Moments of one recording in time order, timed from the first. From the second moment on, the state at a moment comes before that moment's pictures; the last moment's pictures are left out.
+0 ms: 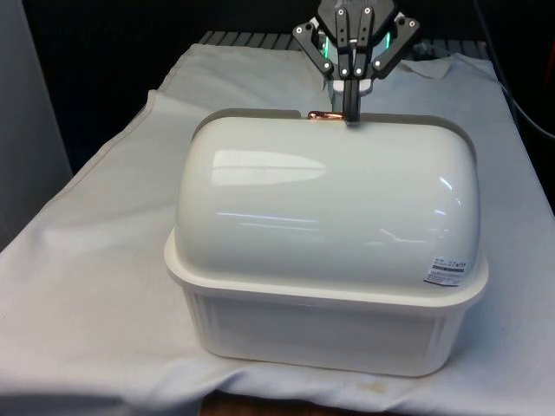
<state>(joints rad) 0.04 0.44 -0.02 -1.77 0.06 2.92 0.07</state>
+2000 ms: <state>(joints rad) 0.04 0.42 -0.02 -1.85 0.06 3.01 0.17</state>
